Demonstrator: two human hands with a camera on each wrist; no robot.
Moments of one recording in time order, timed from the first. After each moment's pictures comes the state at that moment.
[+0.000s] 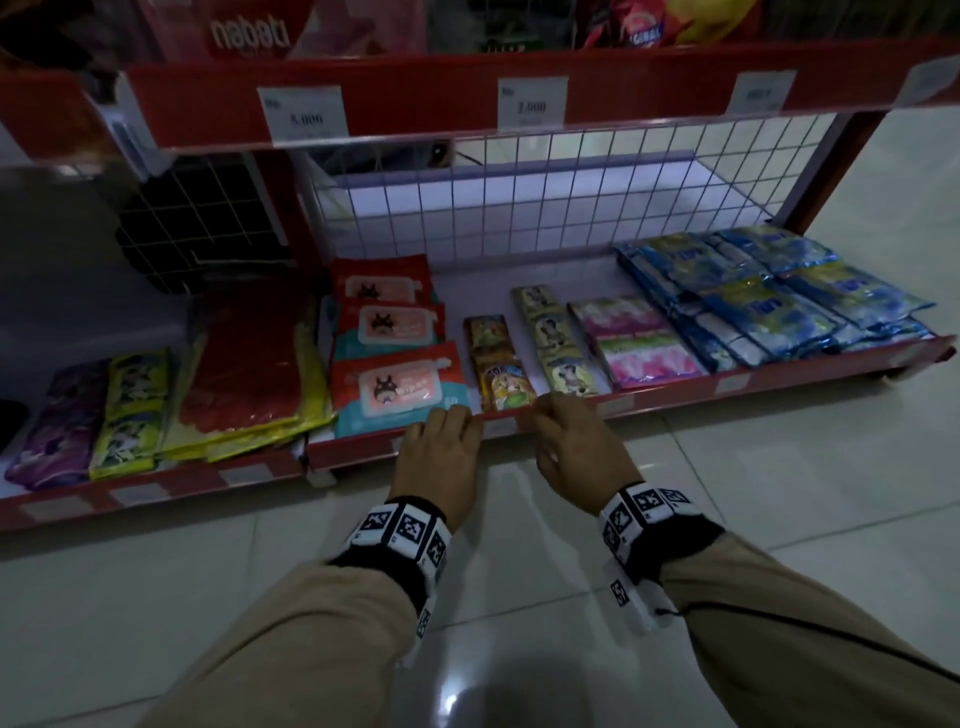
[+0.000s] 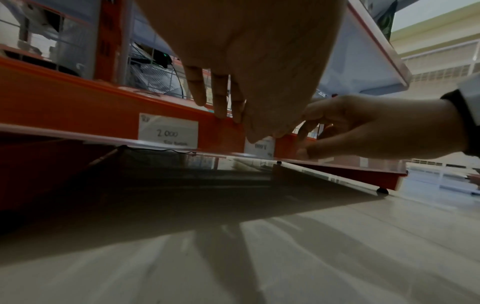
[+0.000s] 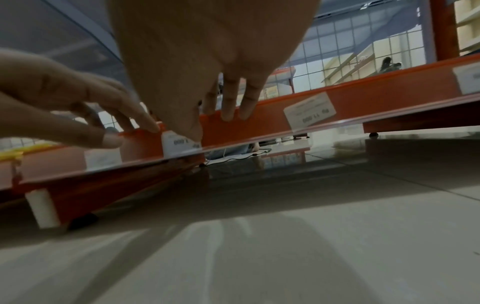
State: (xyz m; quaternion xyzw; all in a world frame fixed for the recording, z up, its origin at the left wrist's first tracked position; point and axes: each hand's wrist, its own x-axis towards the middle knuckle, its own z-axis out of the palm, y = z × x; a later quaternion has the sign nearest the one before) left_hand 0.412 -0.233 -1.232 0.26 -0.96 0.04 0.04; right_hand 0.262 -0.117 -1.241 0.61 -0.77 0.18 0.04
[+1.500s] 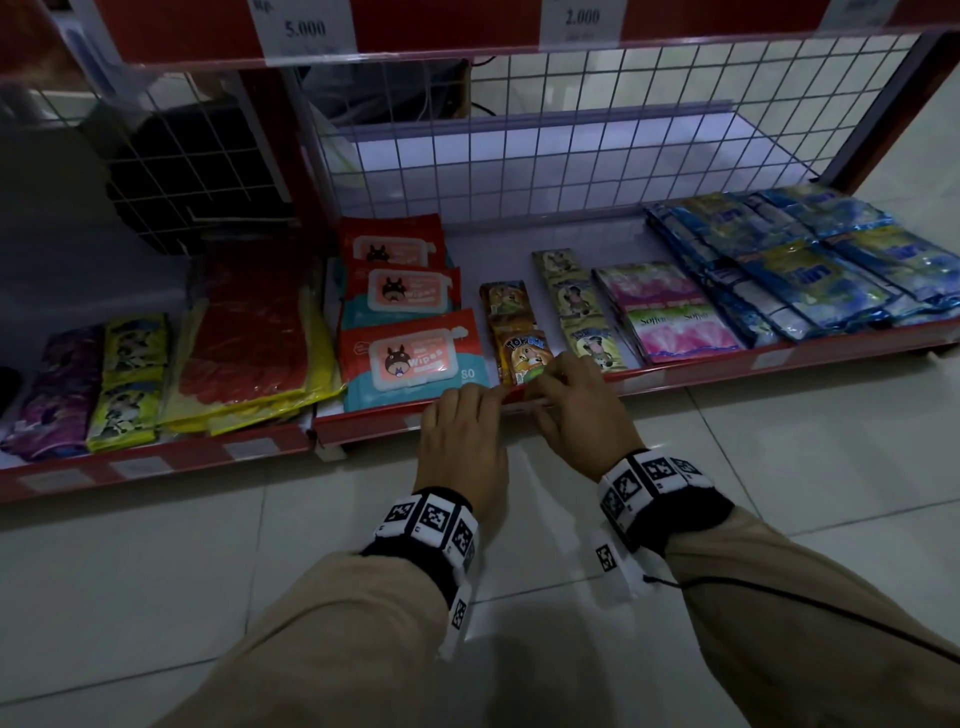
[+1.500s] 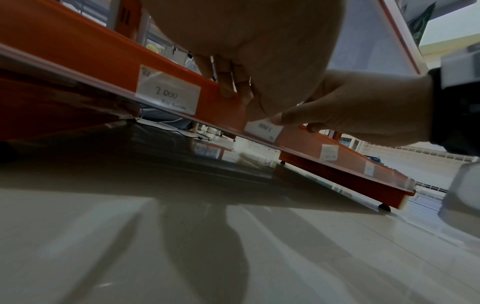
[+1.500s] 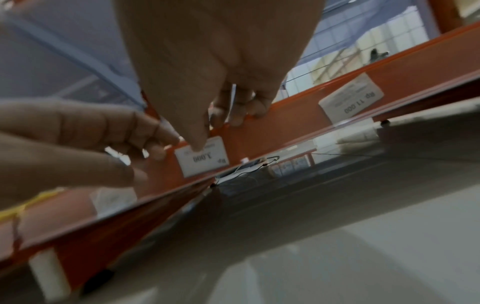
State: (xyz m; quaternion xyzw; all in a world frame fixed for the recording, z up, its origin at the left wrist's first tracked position) left_hand 0.408 -0.227 -1.250 0.31 -0.94 -0.07 0.10; right_hand 0.267 -0.148 -1.250 0.56 -0.80 0.21 0.02
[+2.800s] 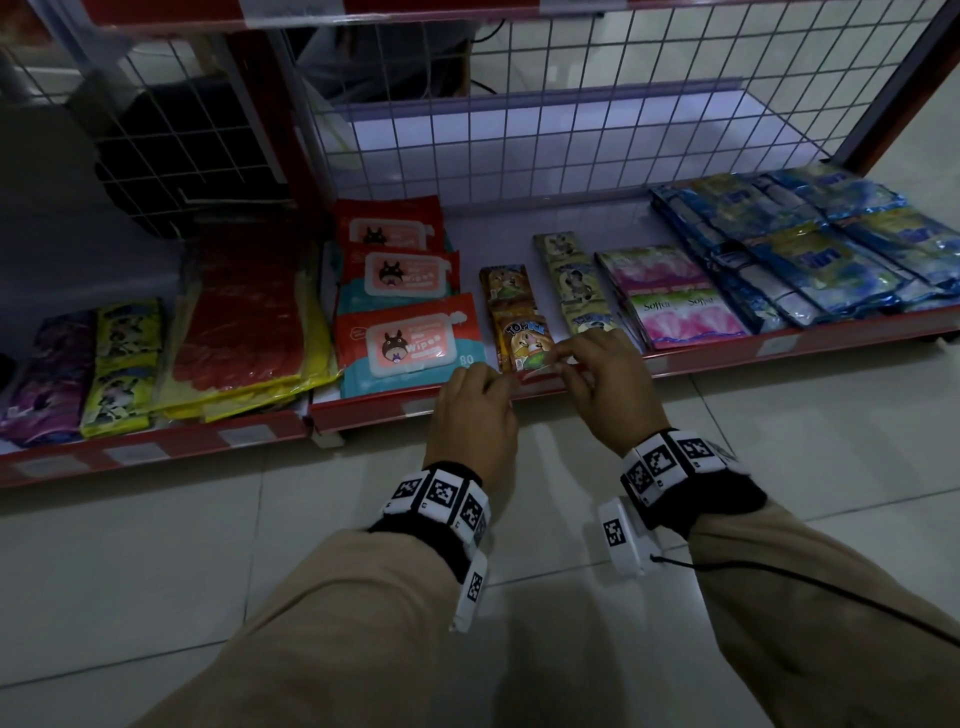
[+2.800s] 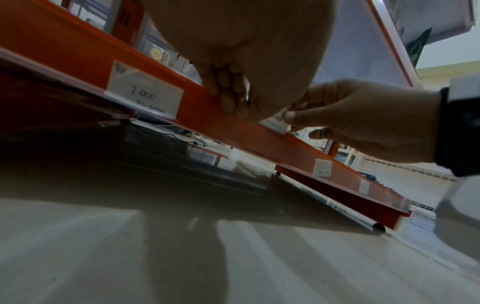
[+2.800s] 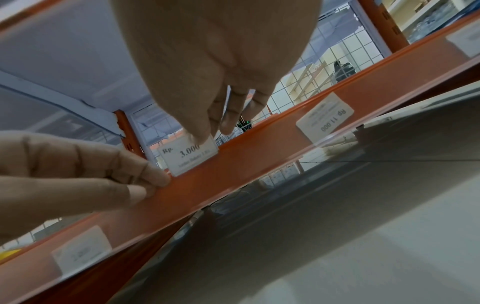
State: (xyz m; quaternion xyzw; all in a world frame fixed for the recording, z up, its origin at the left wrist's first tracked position) left_hand 0.394 -0.230 -1.241 0.29 -0.94 -0.15 0.11; right_hand 0.247 -0.139 -1.239 0.53 -0.79 0.32 0.02
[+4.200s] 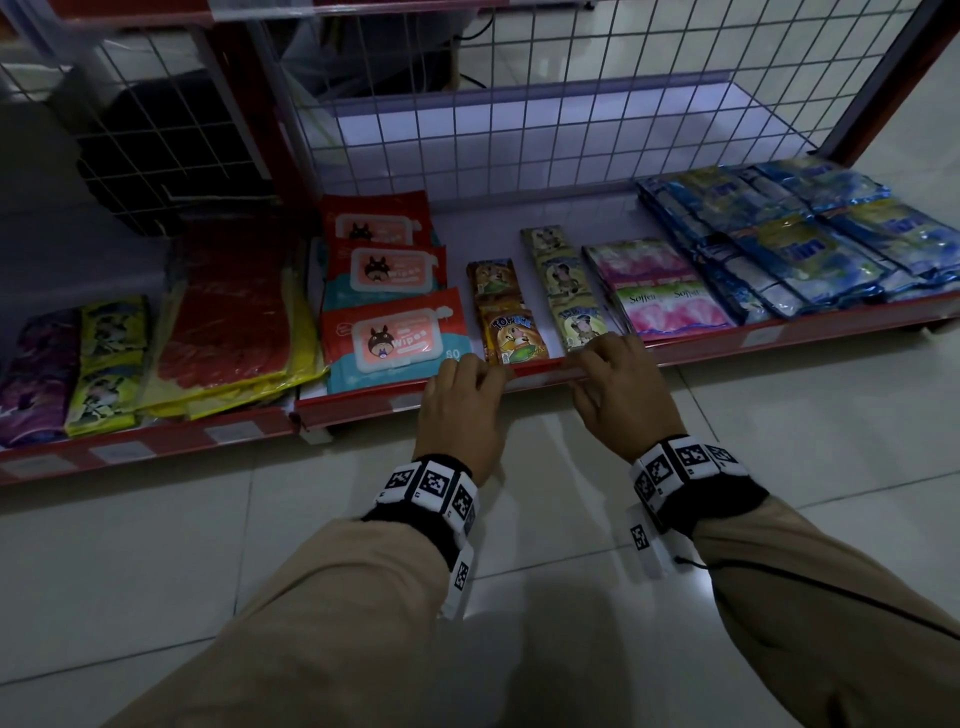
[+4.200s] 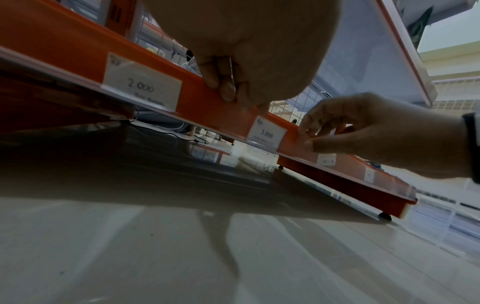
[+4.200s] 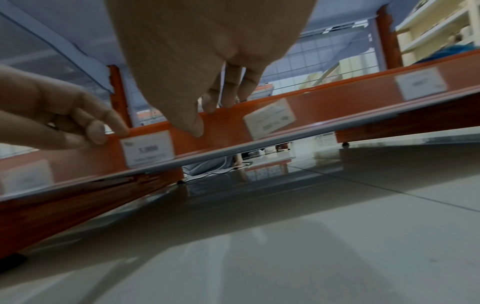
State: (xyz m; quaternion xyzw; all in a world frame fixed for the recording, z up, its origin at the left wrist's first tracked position) left_hand 0.392 -0.228 -1.248 0.28 -0.95 -0.10 0.12; right_hand 0.231 -0.110 -1.254 0.55 -0.81 0.18 0.10
